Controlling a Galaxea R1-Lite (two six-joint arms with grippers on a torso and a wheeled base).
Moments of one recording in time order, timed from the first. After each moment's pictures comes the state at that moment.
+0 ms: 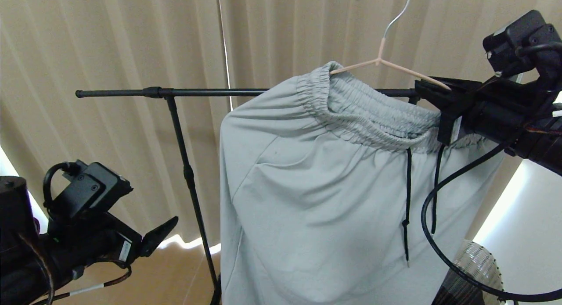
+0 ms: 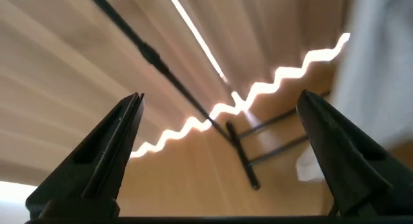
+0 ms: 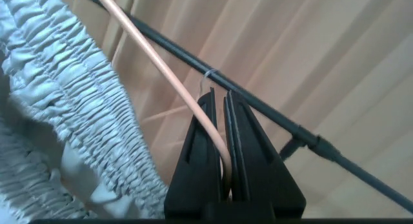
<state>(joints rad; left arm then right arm) -0.28 1.29 -0.36 -0.60 0.03 0.42 0.44 1.43 -0.88 -0.62 -0.08 -0.43</state>
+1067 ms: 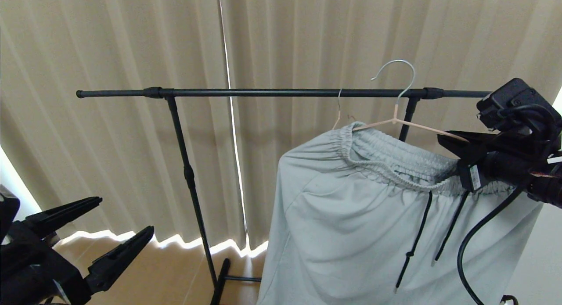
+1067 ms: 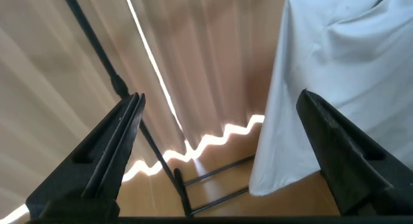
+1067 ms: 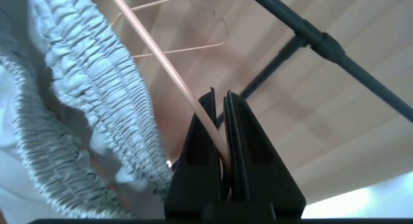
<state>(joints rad) -0.32 0.98 -0.25 -0.60 -0.05 0.18 0.34 1.36 -0.74 -0.44 -0.16 -0.43</state>
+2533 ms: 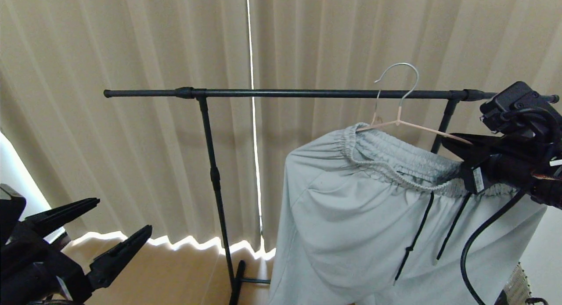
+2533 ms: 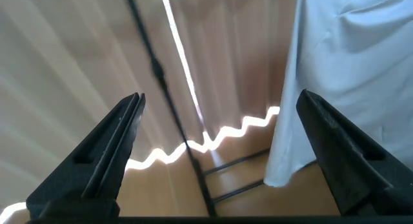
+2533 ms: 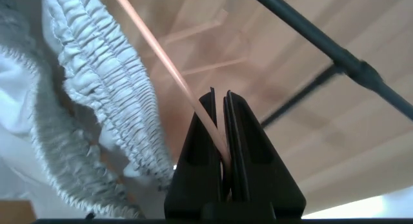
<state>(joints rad) -0.30 0.99 -0.24 -0.60 -0.05 0.19 0.32 1.35 -0.72 -0.44 -0.16 -0.43</state>
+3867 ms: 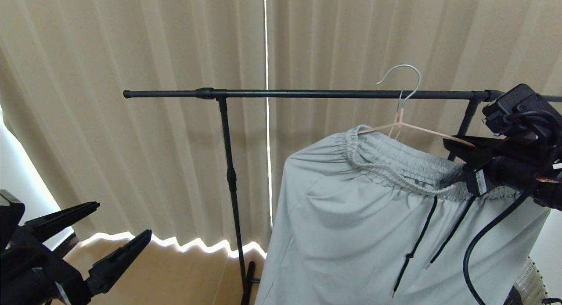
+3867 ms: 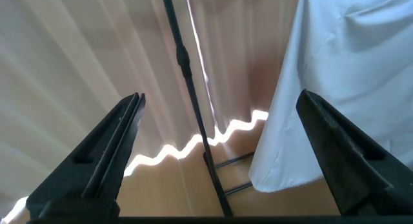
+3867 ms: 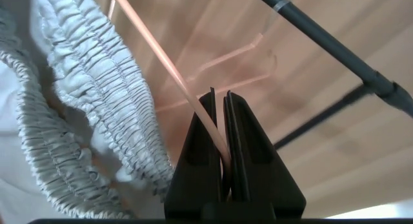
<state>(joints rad) -0.30 0.99 -0.23 -0.60 -0.05 0.19 0.32 1.34 -0.71 -0.44 -0.16 -0.43</state>
